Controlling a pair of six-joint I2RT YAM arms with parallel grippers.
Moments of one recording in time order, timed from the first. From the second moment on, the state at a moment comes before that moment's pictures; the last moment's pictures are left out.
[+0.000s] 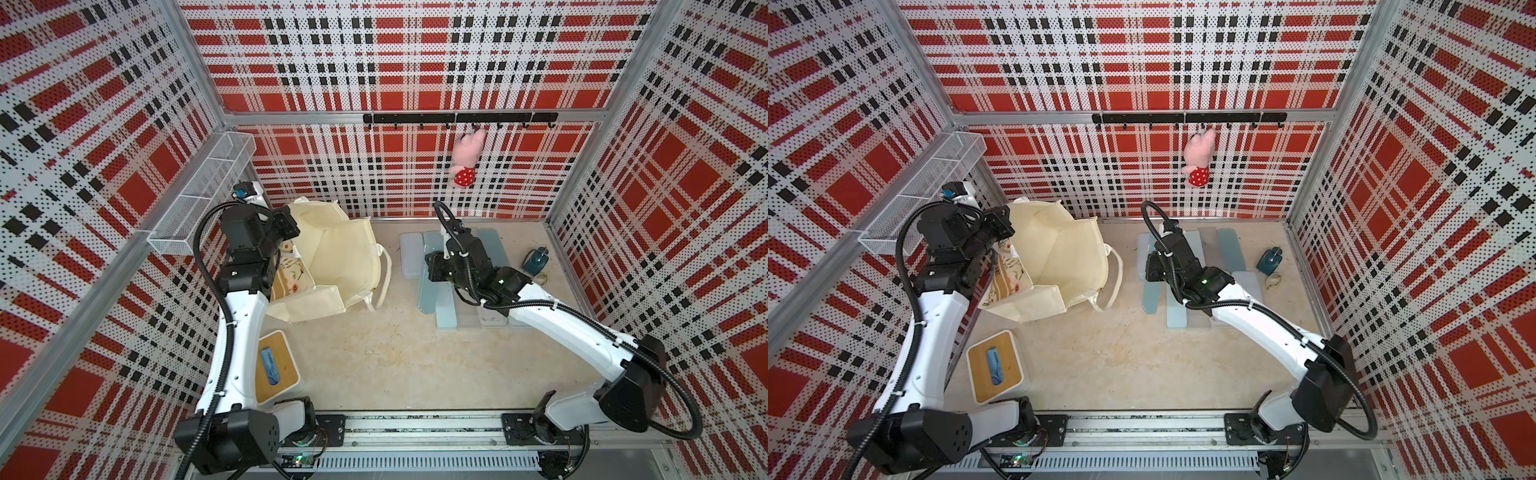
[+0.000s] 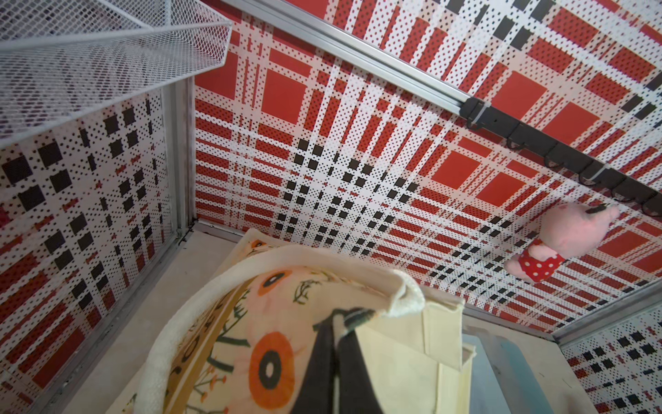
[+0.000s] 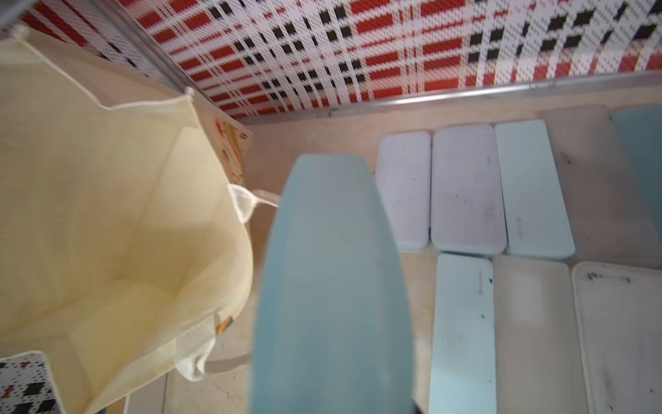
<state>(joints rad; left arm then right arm) 0.16 1.24 1.35 -0.30 0.16 -0.35 0.74 1.49 1.33 -0.45 0.20 0.58</state>
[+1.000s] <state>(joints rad) 0.21 1.36 1.42 -0.33 0.15 -0.34 0.66 2.17 1.93 -1.11 0.07 0.72</state>
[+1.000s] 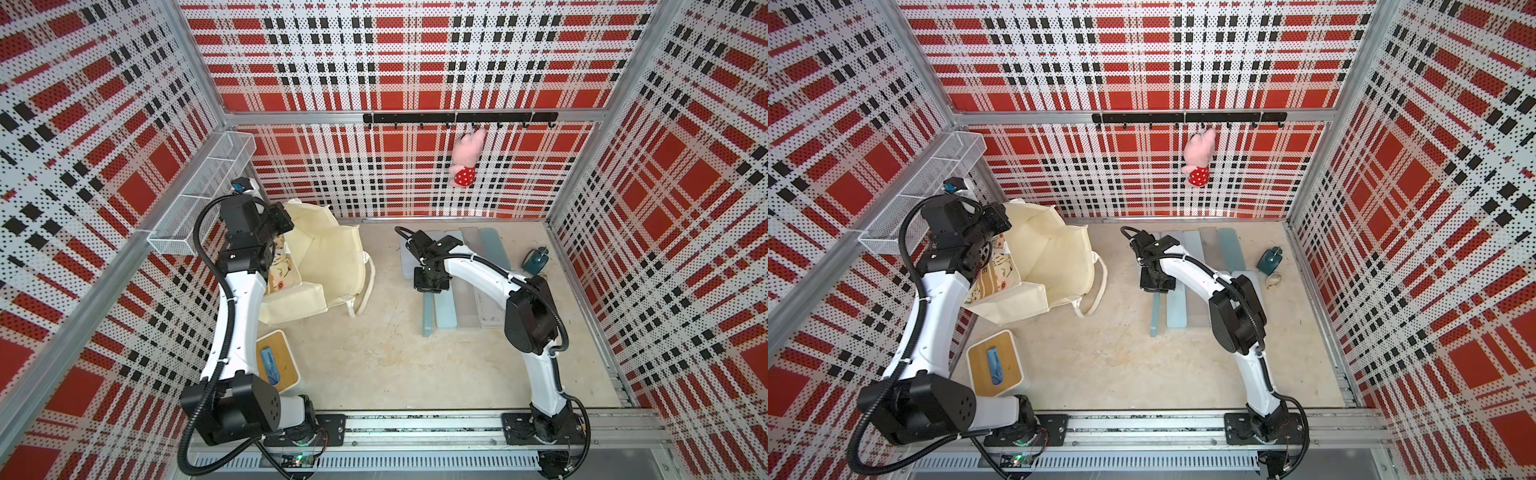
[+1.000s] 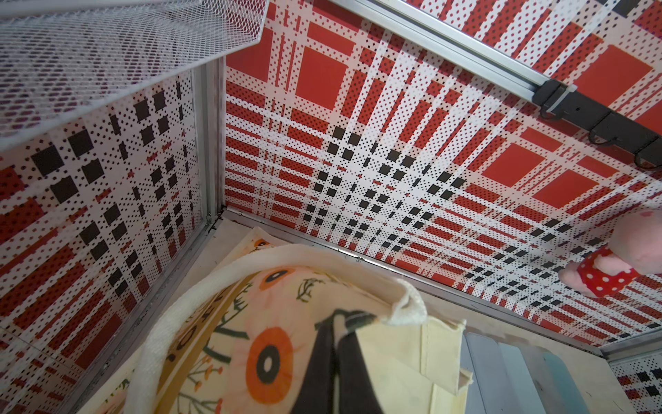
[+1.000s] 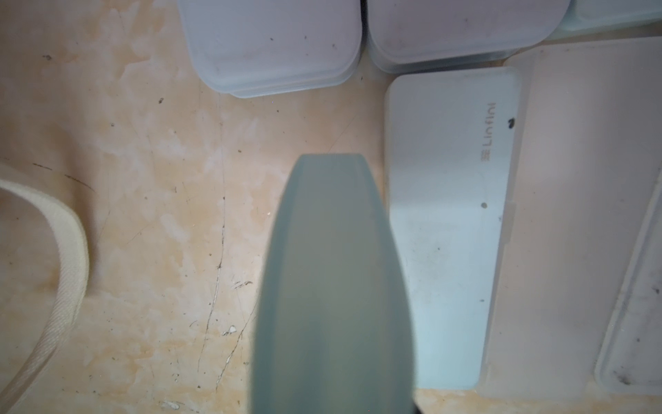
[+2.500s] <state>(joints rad) 0.23 1.34 1.41 -0.33 0.18 -0.34 0.70 2.28 2.12 -1.25 0.08 0.66</state>
